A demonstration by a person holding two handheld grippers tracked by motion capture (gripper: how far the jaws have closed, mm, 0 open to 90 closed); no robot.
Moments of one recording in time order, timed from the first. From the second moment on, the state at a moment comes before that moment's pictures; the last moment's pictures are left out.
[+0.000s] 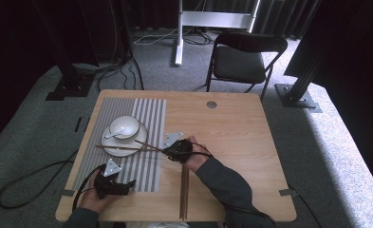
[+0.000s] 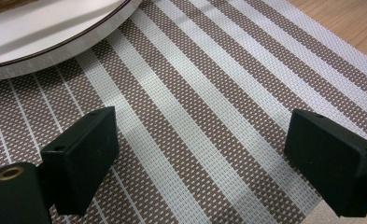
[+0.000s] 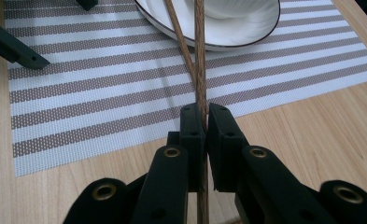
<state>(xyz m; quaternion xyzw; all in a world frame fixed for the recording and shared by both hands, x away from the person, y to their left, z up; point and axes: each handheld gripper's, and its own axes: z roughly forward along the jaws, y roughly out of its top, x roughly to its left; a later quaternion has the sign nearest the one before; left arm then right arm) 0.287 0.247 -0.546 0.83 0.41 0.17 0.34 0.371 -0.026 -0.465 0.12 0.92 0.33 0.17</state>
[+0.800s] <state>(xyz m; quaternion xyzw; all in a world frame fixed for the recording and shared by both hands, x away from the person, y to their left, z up) 0.287 0.247 -0.546 0.83 0.40 0.17 0.34 0.375 -0.007 -0.466 0.10 0.92 0.33 0.16</state>
